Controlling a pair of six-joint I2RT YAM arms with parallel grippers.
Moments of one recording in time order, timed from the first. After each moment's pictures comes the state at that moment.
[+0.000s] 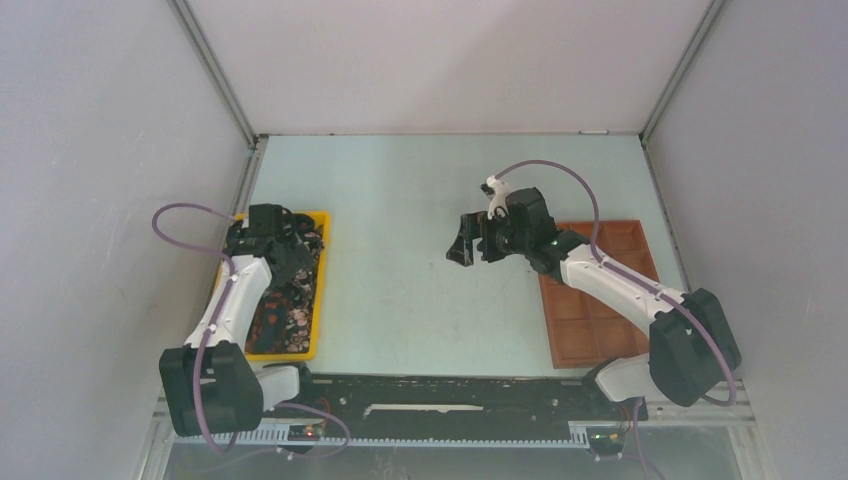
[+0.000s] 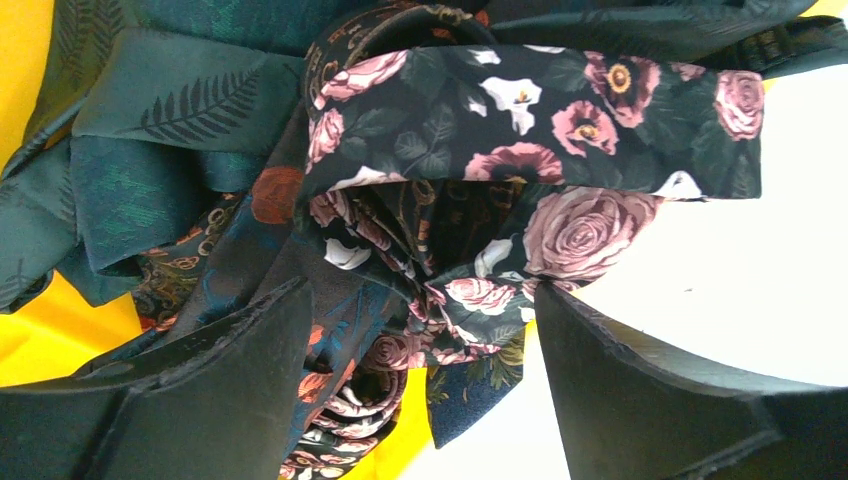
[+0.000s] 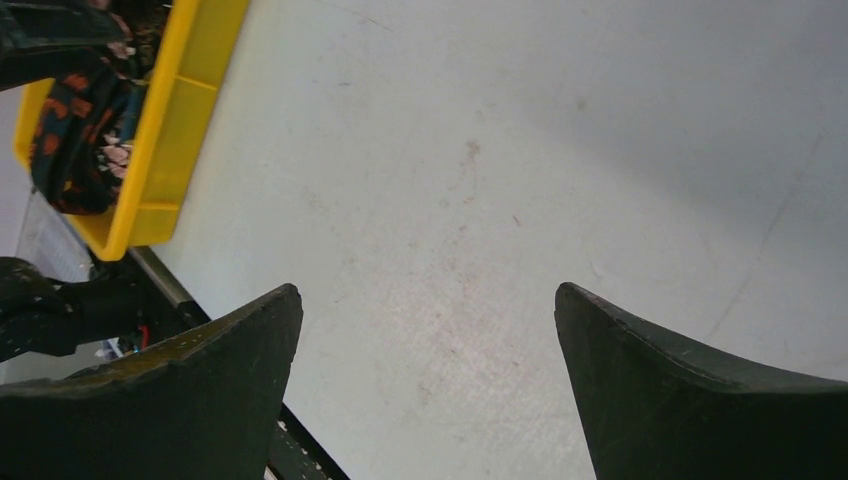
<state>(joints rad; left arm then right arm) 0.09 1.18 0.84 -0.74 -0.22 -0.52 0.57 1.39 0.91 -0.14 -0.32 0.41</state>
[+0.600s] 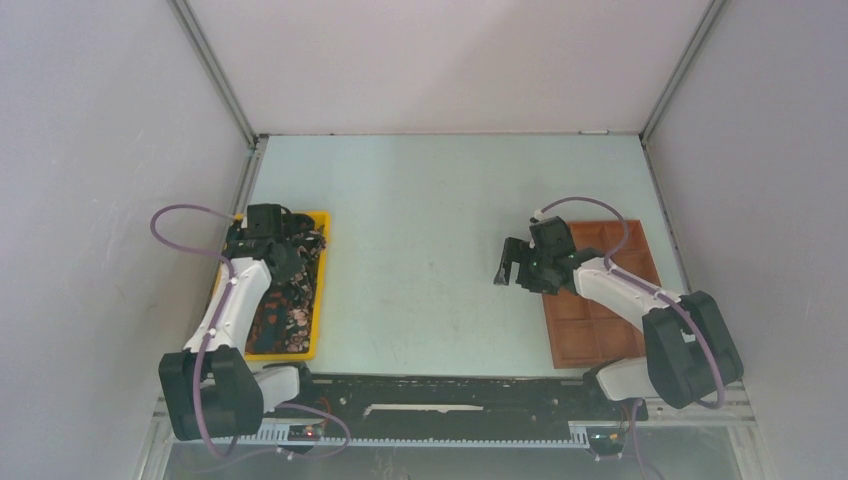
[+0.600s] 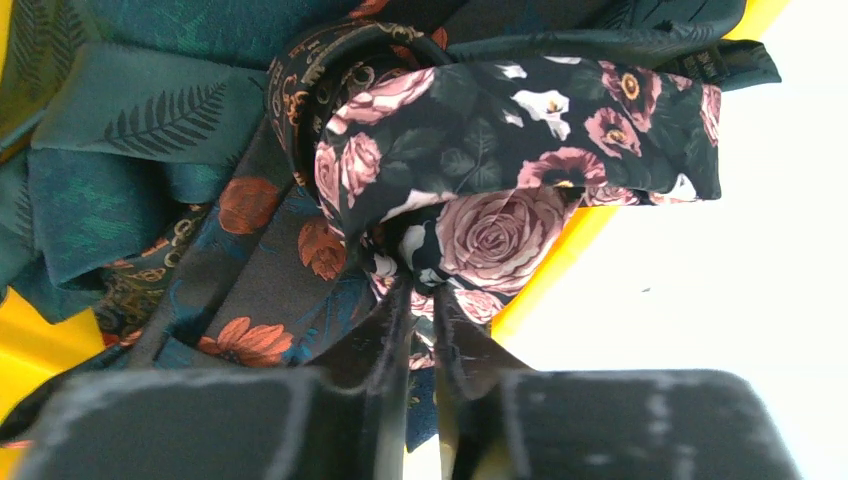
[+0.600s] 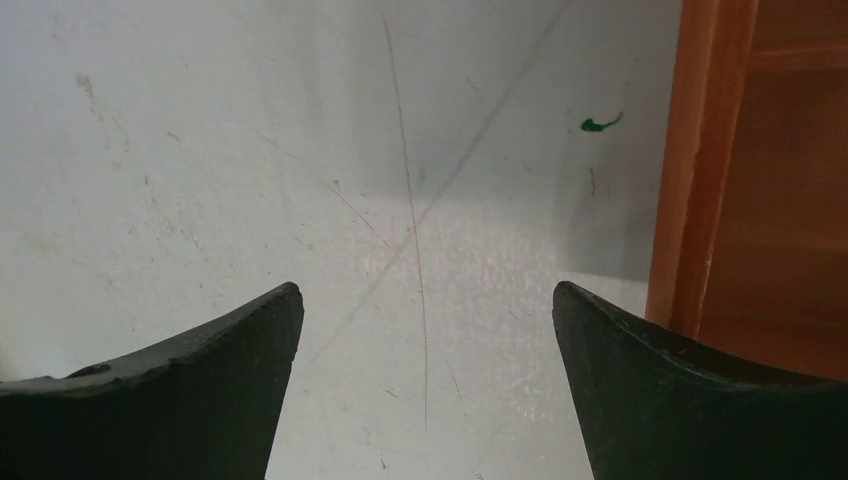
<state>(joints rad) 0.09 1.17 0.83 -0.70 -0.19 -0.54 0.42 1.37 0.70 -0.31 -0.10 0.56</state>
